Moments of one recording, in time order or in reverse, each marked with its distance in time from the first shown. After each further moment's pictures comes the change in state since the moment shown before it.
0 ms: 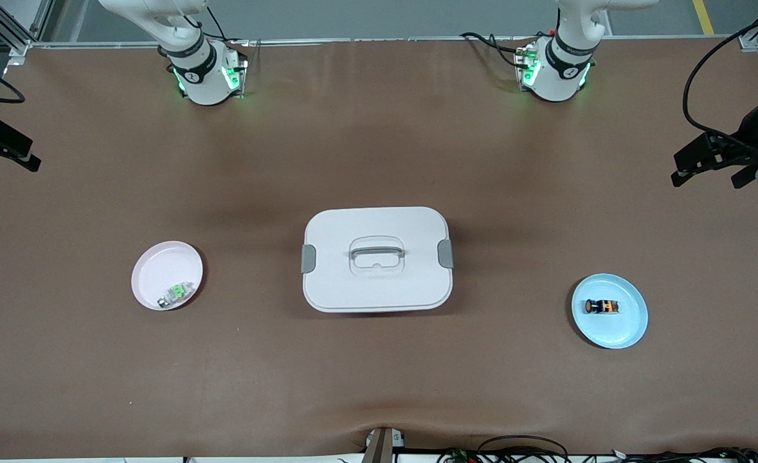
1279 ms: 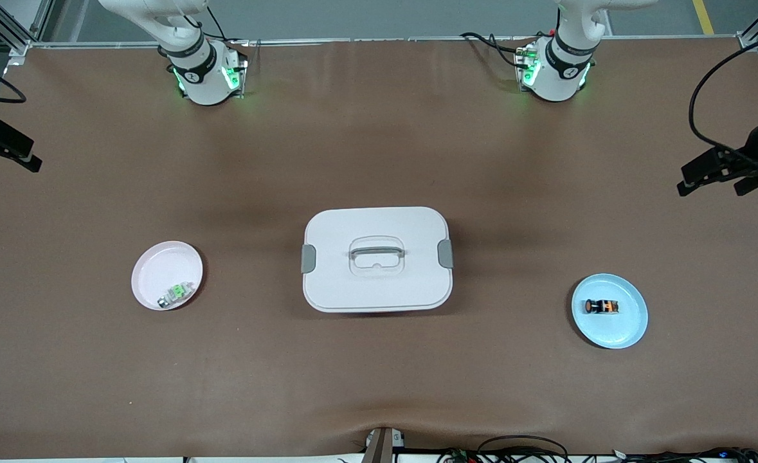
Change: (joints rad) left arm 0.034 0.058 0.011 -0.005 -0.018 -0.001 0.000; right arm 0.002 0.000 0.001 0.000 0.002 0.005 0.000
